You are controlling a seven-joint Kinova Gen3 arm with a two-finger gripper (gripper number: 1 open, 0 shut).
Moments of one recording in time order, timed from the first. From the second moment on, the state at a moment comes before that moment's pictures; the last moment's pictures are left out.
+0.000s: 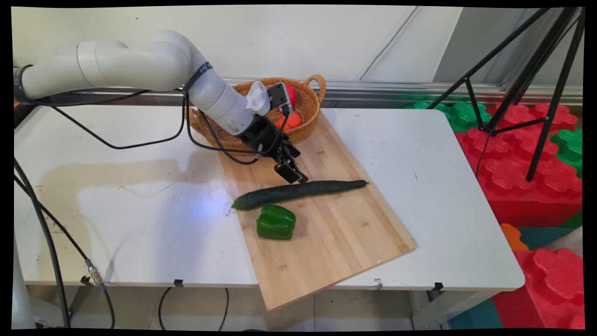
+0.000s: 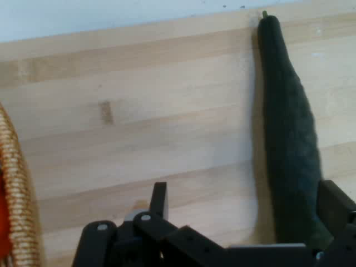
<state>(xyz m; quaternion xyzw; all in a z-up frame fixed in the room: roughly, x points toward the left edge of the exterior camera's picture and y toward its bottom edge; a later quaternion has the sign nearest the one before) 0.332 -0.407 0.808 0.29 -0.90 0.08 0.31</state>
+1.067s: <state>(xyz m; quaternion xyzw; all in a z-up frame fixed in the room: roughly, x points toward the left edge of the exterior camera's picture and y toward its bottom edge) 0.400 -0.351 0.892 0.23 -0.89 0.09 0.39</state>
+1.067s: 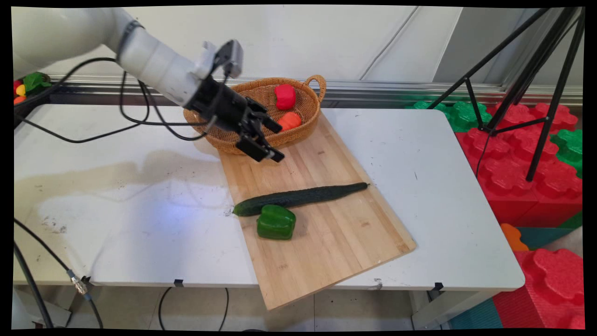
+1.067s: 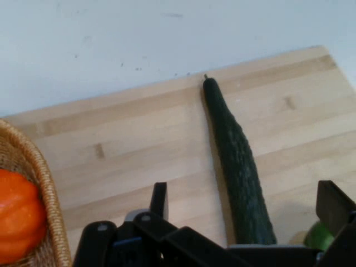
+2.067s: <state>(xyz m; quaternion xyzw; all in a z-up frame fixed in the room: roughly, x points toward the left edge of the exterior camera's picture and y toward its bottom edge) 0.497 -0.284 0.970 0.20 -0.87 0.11 0.44</state>
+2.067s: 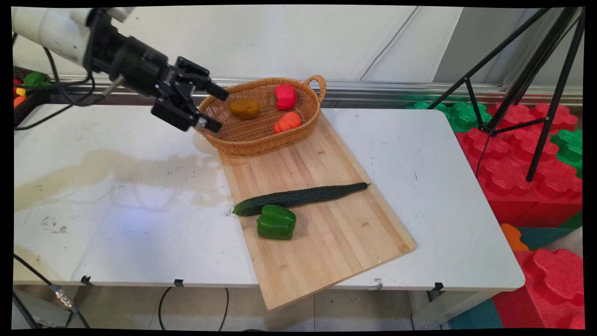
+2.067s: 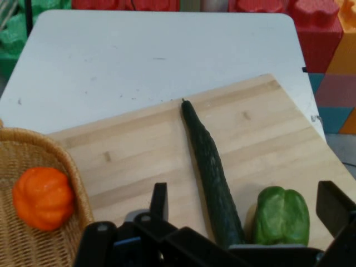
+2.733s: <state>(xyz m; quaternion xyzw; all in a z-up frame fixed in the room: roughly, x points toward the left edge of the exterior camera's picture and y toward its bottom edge) 0.532 -0.293 0.987 0.24 -0.87 0.17 0.41</state>
